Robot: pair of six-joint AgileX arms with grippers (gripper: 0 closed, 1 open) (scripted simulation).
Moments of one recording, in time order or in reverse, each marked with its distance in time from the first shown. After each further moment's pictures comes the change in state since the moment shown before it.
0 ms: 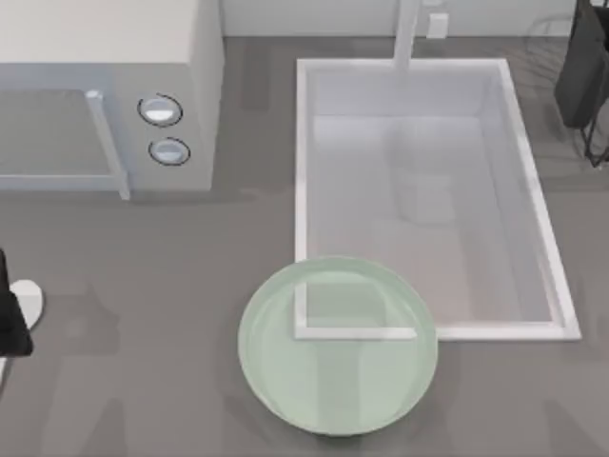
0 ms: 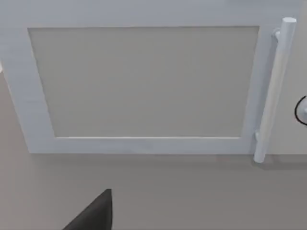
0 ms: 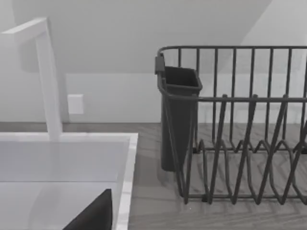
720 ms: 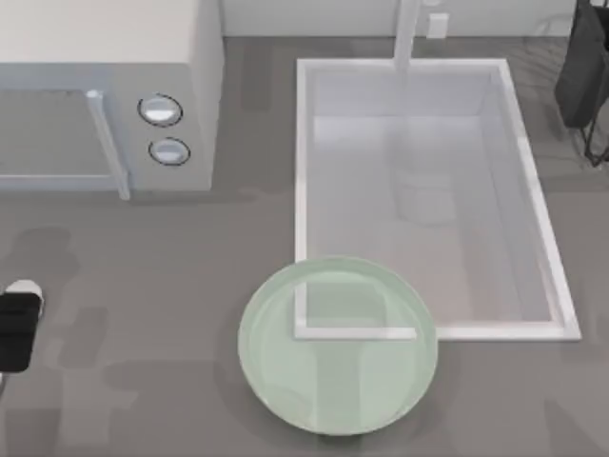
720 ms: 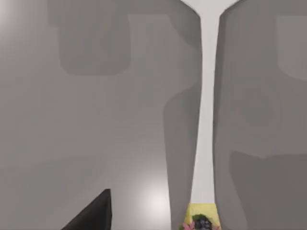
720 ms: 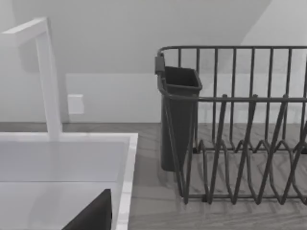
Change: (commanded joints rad) left arm 0.058 1.008 0.585 -0.718 0.004 0.078; right arm 0.000 0.000 0.000 0.000 0.000 0.000
